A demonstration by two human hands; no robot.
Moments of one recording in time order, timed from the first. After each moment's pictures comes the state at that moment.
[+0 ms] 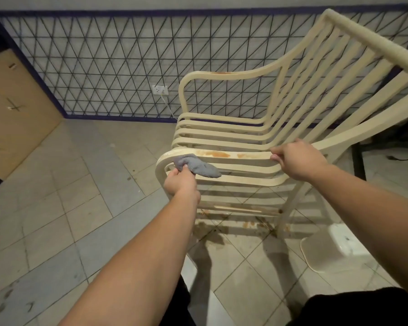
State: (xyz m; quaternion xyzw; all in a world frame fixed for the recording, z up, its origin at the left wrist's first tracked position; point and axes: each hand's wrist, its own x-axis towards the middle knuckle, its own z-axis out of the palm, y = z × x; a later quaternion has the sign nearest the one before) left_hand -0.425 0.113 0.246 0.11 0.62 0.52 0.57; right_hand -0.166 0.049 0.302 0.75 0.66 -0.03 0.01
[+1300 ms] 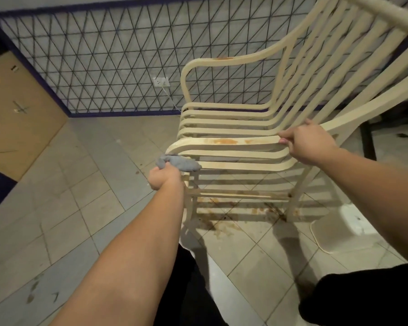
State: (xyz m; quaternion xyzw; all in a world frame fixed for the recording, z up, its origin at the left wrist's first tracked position) left_hand -0.487 0.124 0.249 0.20 0.72 0.47 0.46; right_hand -0.168 0.048 0.294 0.75 0.66 -0.01 -0.01
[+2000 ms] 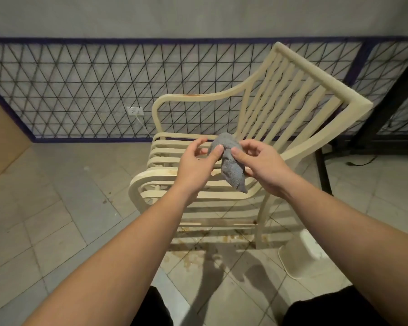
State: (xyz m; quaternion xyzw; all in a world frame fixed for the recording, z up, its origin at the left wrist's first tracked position) left_hand -0.367 0.081 0.342 0.58 0.40 0.41 0.58; right_hand -0.212 0.012 0.362 0.58 0.44 -0.42 -0.54
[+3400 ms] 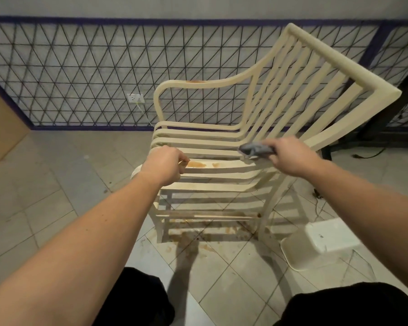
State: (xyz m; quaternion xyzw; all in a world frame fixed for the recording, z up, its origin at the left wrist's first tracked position) left_hand -0.433 0.157 0.311 0.88 0.47 0.05 0.06; right_hand -0.140 0.034 0.339 0.75 0.66 -0.05 -0.07
